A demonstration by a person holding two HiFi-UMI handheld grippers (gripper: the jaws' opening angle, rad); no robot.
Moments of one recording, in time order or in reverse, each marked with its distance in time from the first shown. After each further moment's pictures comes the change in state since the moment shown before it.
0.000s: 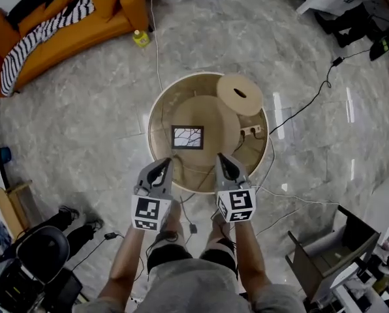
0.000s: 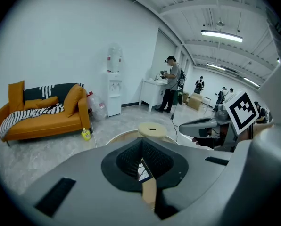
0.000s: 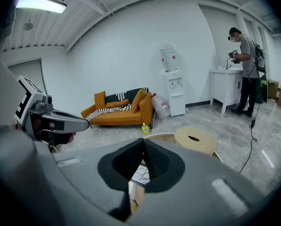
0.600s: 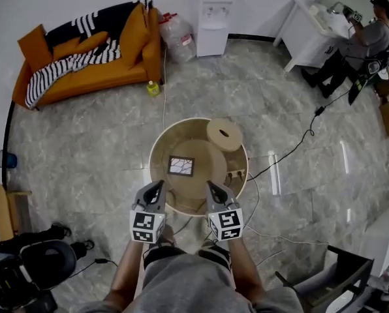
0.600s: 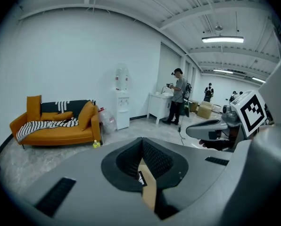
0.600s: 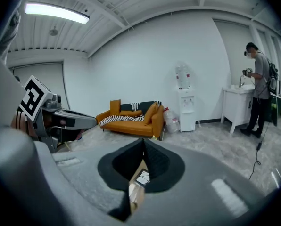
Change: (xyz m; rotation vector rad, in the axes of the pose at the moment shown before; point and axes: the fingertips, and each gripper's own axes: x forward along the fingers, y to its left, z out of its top) left arm -0.134 -0.080 0.079 -0.029 -0.124 0.162; right arm -0.156 0.043 0.079 -0.126 -0.108 0.131
